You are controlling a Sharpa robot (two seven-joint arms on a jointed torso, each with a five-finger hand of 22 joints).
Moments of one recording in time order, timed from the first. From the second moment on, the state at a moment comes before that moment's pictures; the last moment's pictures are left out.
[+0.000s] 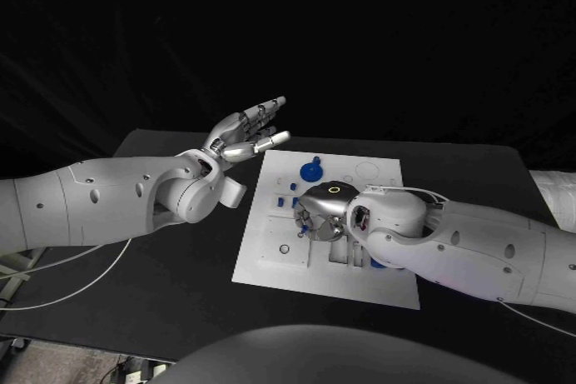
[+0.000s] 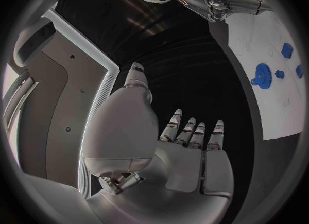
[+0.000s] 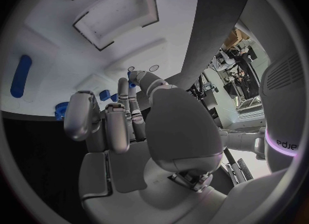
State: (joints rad) left arm 1.24 -0.93 -0.23 1.55 -0.15 -0.30 0.61; left_hand 1.29 -0.20 -0.19 0.30 0.20 0.35 0.02 0.04 0.04 0.05 0.11 0.18 0.03 0.01 0.10 0.05 0.01 0.08 0.03 0.29 0.02 0.18; right arm 1.20 -0.48 -0.22 1.51 -1.68 -0.09 -0.16; right_hand 1.38 -0.09 0.34 0.01 0.54 0.93 0.12 0.30 0.63 0.94 0.06 0.51 0.57 1.46 -0.01 1.42 1.31 0.07 1.37 0.09 1.22 1.31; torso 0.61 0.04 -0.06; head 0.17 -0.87
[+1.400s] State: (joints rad) left arm 1.24 -0.94 -0.23 1.55 -0.15 -0.28 0.58; left_hand 1.33 -0.13 -0.14 0.30 0.25 0.39 0.07 0.04 0.04 0.04 0.12 0.22 0.03 0.02 0.14 0.07 0.01 0.09 0.03 0.29 0.02 0.17; right arm 1.18 -0.45 -0.22 1.47 -1.68 -0.08 -0.16; right_hand 1.38 -0.09 0.34 0.01 0.53 0.92 0.12 0.29 0.63 0.94 0.06 0.51 0.57 1.45 -0.01 1.42 1.31 0.07 1.36 0.10 1.21 1.31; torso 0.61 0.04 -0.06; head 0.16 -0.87
